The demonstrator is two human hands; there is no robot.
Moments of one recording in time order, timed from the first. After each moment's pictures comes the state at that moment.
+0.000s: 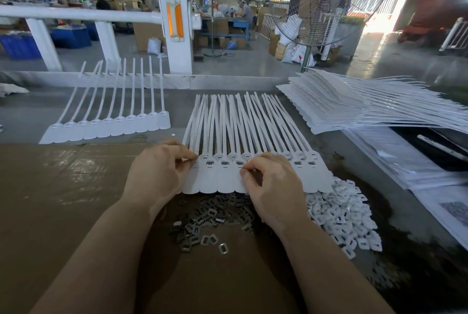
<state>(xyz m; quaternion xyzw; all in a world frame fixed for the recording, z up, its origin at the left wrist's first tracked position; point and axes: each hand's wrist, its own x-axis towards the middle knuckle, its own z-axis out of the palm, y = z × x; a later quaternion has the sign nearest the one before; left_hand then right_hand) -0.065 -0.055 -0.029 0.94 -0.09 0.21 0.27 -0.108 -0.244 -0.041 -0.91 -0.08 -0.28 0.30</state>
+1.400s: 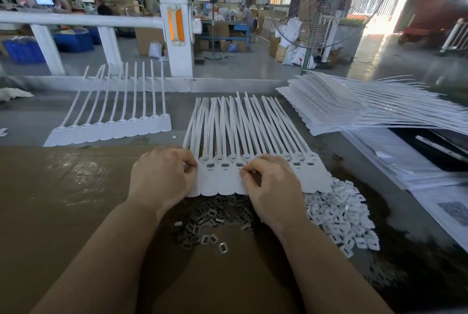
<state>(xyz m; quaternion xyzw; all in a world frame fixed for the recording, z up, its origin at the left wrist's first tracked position) -0.072 -0.063 -0.025 0.96 -0.06 0.20 0.18 -0.108 -0.245 -0.041 -0.91 -0.07 -0.29 0.29</state>
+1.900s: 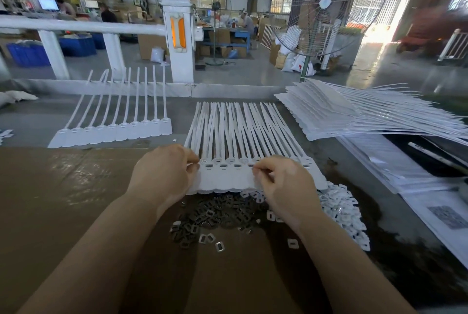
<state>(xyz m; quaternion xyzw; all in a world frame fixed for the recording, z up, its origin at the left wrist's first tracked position) -0.081 -0.068 -0.002 0.98 -0.08 0.13 0.15 -0.116 -0.267 -0.020 -0.93 -0.08 -0.23 0.29</state>
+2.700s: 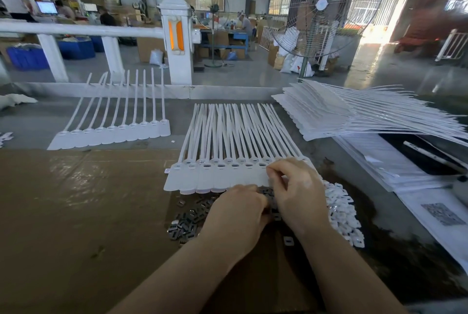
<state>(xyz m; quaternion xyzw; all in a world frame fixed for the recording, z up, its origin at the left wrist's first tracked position) -0.130 -0.158 -0.030 0.94 -0.30 0.06 0.16 -0.125 -0.284 -0.036 -0.88 -0.08 -0.38 0.29</state>
